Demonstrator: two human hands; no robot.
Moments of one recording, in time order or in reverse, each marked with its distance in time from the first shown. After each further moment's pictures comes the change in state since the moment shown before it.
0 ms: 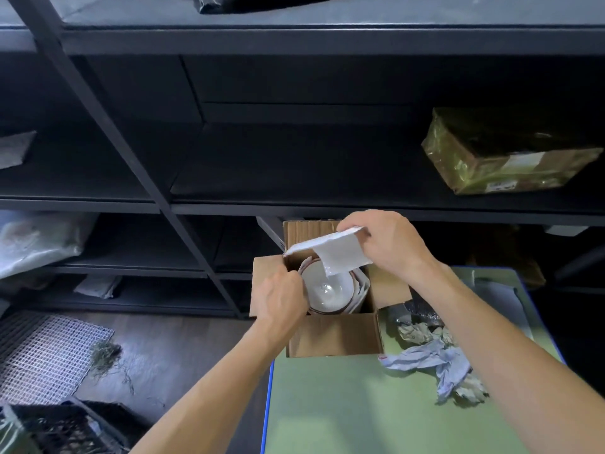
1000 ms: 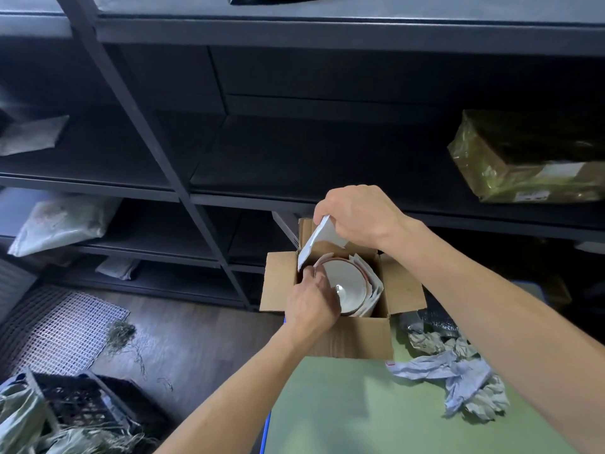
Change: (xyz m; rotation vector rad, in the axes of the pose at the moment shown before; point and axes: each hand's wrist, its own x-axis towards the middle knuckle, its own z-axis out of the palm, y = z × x) left_hand -0.008 0.023 0.019 -0.371 -0.089 -0.003; right_hand 0.054 -0.058 -0.006 -0.450 -0.169 -0.357
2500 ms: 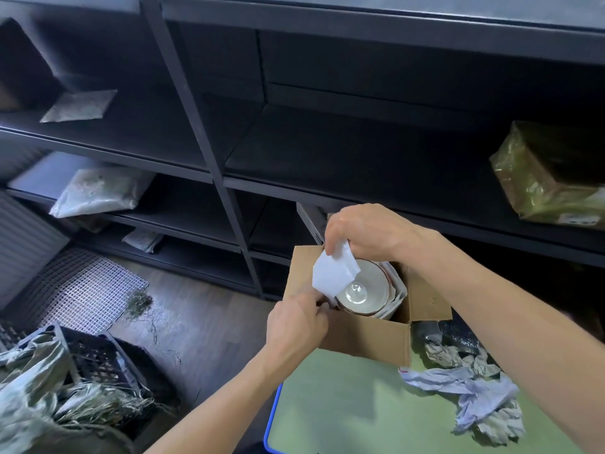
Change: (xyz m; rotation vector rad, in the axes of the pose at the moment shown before) left_hand -0.057 -0.029 -0.036 -0.034 -0.014 -0.193; right_hand 0.013 -0.020 0.017 0.028 -0.235 -0.318
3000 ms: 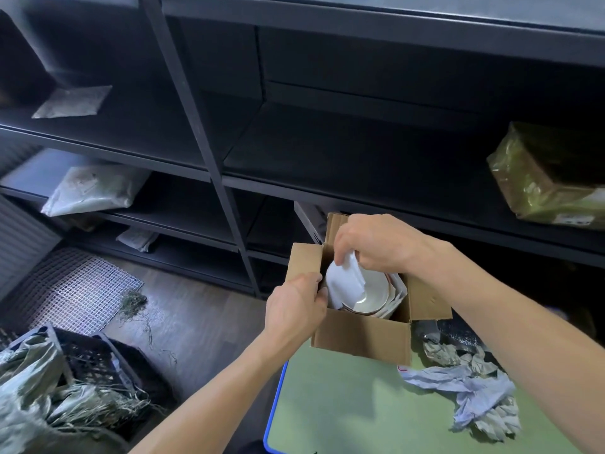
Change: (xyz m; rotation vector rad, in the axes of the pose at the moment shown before) left_hand 0.017 0.002 -0.015 0.001 0.095 0.055; right_hand -0.012 0.000 0.011 -0.034 -0.038 0.039
